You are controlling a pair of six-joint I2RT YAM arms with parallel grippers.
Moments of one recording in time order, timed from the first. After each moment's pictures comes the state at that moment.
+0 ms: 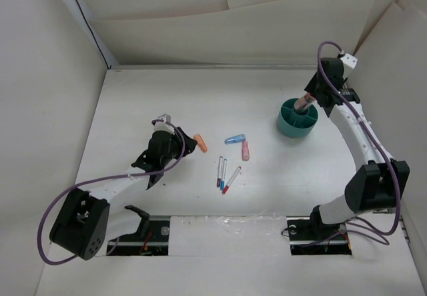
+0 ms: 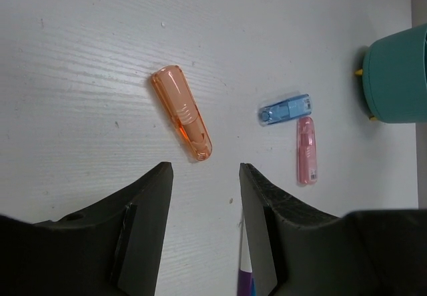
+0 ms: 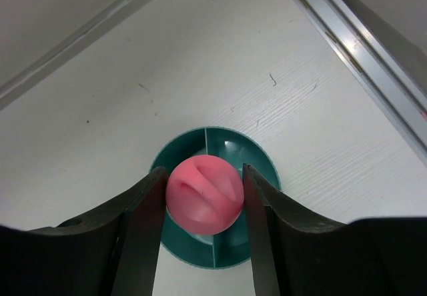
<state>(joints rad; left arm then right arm) -0.45 1.15 0.40 0.27 -0.01 -0.76 0.07 1.47 1.39 -0.49 0.45 0.51</state>
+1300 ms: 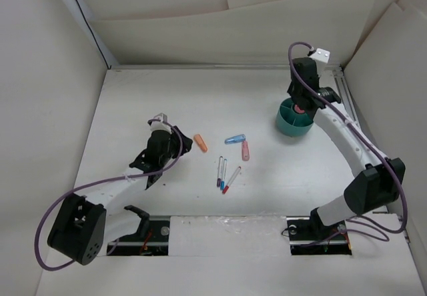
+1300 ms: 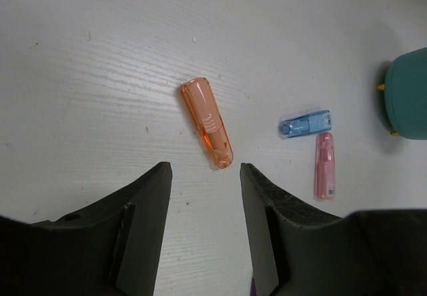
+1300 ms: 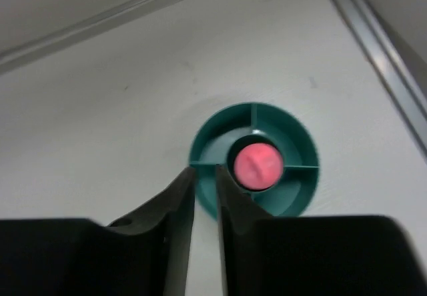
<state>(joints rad) -0.45 1.12 0.43 0.19 -0.10 -0.75 0.30 1.51 1.46 -0.53 0.66 0.44</state>
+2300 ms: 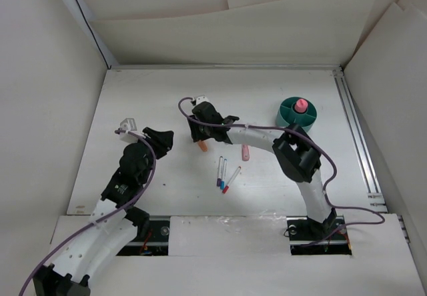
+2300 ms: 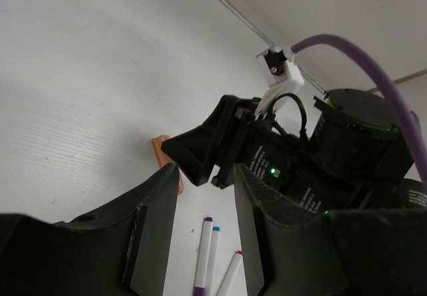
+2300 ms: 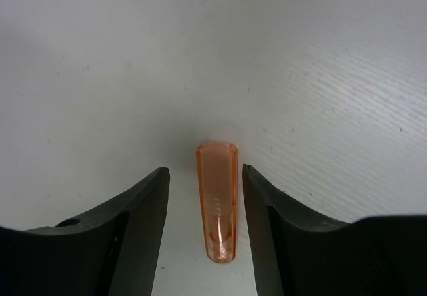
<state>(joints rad) -0.45 0.56 0.45 -0.10 -0.29 -0.85 0.86 2.13 1.57 -0.19 0.15 0.39</state>
